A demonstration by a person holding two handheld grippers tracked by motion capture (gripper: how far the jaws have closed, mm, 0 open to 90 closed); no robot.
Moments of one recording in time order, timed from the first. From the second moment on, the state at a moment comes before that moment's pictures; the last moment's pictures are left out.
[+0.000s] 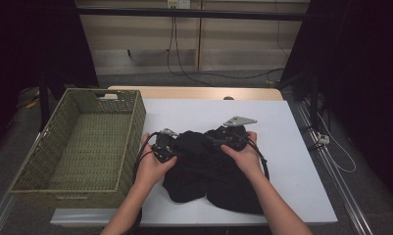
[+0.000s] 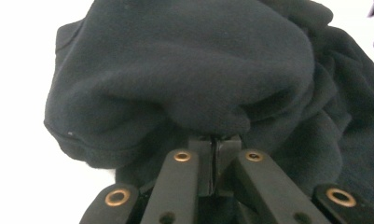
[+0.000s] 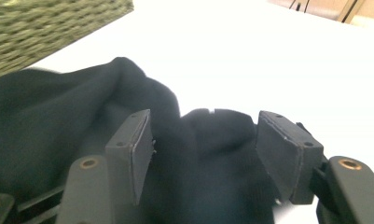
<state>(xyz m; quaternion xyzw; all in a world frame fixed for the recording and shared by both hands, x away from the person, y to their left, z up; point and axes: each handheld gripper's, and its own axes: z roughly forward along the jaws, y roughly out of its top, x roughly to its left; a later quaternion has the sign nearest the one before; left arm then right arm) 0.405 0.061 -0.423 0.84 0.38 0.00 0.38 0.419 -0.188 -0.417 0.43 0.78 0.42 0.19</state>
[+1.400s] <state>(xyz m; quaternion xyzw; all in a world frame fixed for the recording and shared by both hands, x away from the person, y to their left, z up) 0.407 0.081 -0.397 0.83 0.36 0.08 0.42 0.349 -0.187 -0.432 0.41 0.80 0.42 0.13</state>
